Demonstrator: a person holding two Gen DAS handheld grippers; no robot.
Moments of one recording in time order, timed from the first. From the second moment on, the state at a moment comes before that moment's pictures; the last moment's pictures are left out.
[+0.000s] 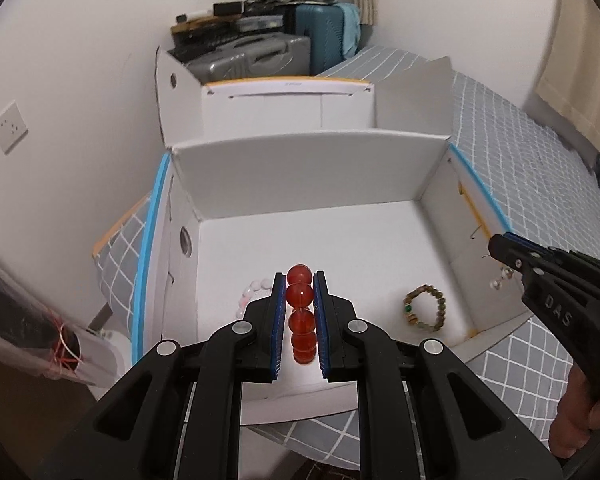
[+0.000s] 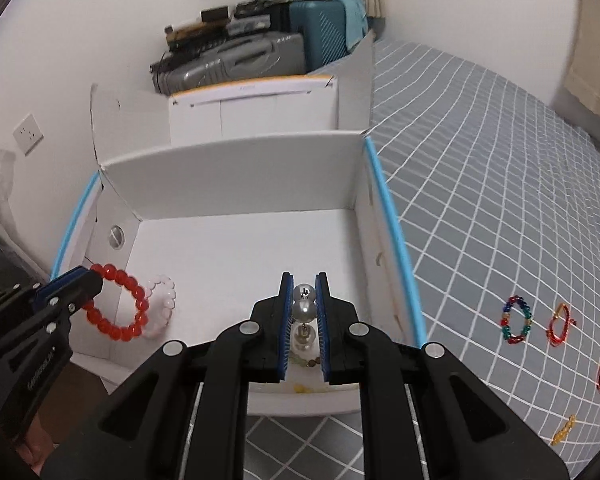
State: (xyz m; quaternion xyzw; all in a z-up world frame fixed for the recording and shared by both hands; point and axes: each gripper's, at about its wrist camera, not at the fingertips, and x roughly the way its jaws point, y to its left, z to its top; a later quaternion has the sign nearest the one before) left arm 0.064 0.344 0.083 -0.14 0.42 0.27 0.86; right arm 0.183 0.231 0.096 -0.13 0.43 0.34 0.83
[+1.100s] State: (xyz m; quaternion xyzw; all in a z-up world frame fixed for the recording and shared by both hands) left arm 0.074 0.362 0.059 -0.14 0.45 0.31 0.83; right arm 0.193 0.253 0.057 -0.18 0.47 0.35 0.79
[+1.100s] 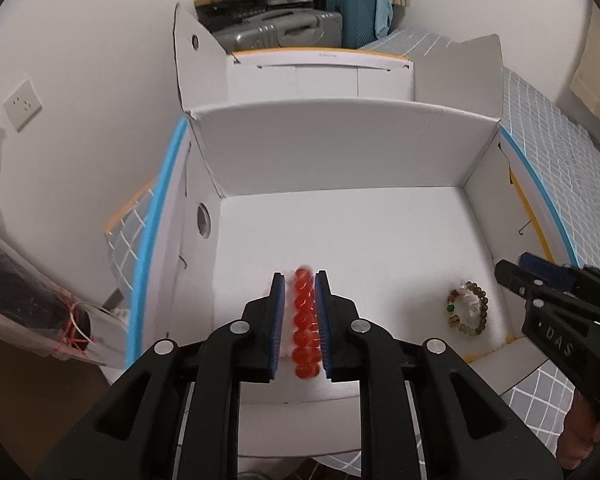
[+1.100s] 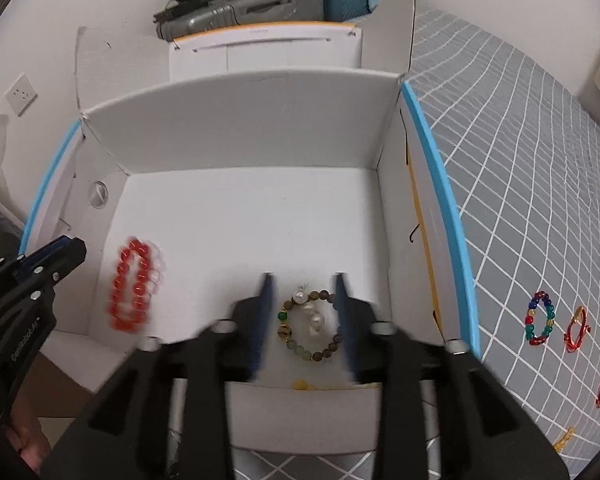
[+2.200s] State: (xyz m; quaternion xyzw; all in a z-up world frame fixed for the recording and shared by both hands) left arm 0.175 0.170 0.104 -0.07 0.38 0.16 0.91; right arm 0.249 -0.070 0.120 -0.06 0.42 0.19 0.89
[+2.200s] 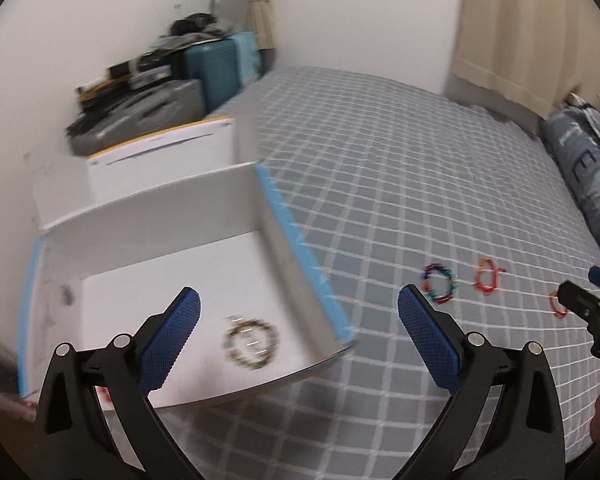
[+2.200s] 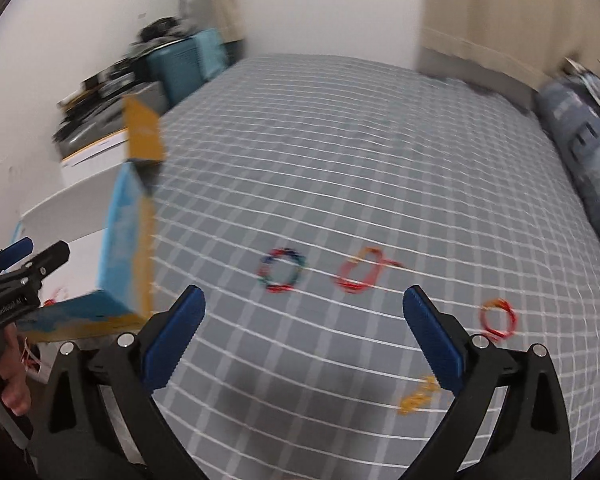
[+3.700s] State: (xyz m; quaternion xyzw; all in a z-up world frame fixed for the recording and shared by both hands) left arm 0.359 0.057 -0.066 -0.03 0.51 0.05 0.86; right arm 0.379 -0.277 -0.048 0.02 0.56 0.00 0.83
